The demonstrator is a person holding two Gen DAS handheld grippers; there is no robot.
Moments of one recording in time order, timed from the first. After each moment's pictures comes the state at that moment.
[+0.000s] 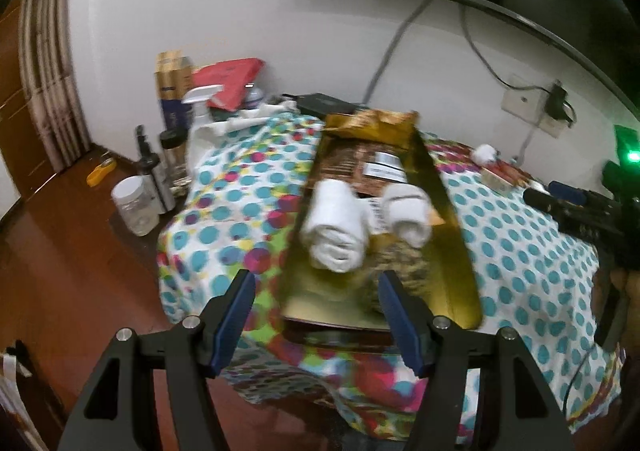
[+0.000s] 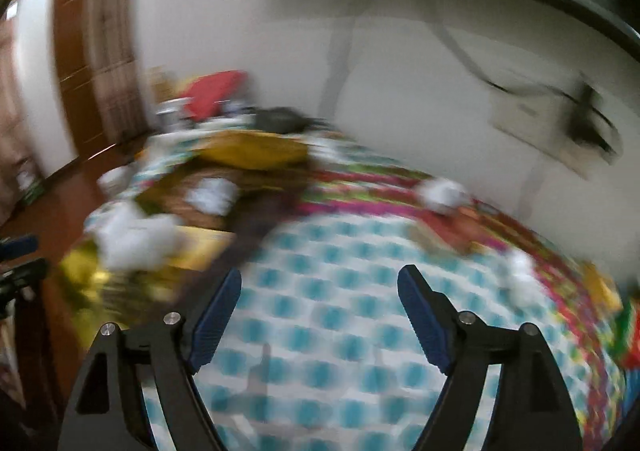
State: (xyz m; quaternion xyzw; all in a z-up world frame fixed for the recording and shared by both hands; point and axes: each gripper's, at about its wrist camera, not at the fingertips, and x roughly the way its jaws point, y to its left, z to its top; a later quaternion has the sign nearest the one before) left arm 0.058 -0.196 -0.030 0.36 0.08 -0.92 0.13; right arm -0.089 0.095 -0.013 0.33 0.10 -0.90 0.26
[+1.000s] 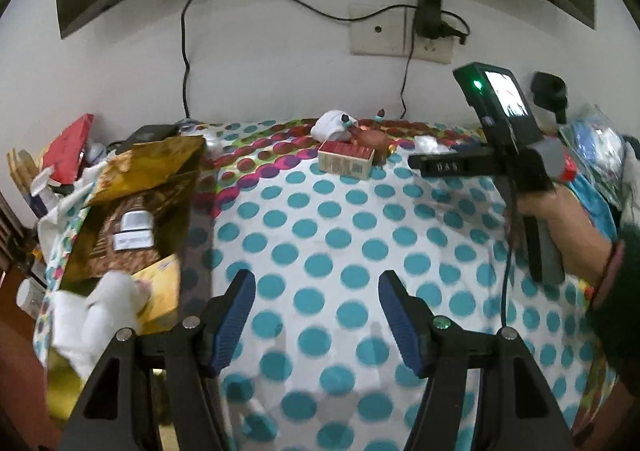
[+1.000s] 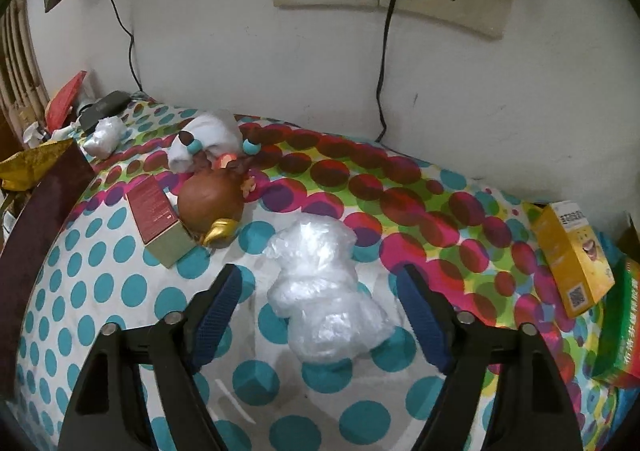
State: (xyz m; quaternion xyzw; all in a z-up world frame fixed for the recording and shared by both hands) left arm -0.085 -0.020 -0.051 0.40 -0.02 -0.92 -0.02; right arm -0.244 0.199 -0.079 0.42 0.07 -0.89 0.17
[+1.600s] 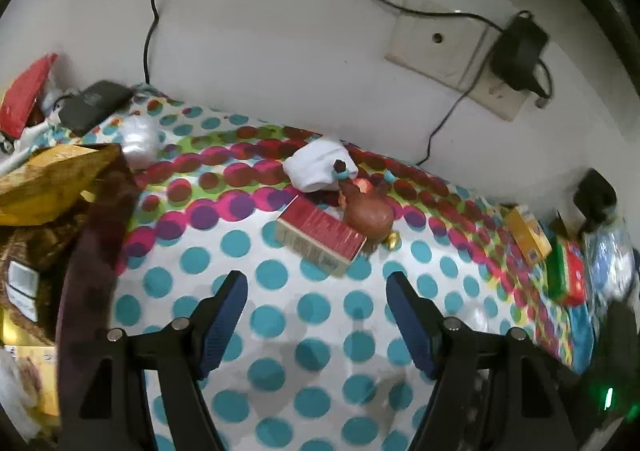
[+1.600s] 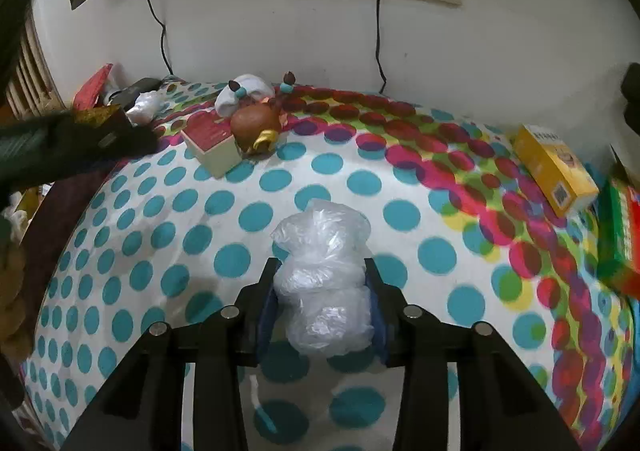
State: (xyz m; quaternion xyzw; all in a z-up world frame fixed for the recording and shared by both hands) left arm -0.230 -0.007 -0.068 0.45 0.13 -0.88 0.00; right arm -0.169 0.233 -0.076 0.43 0.04 -0.88 0.19
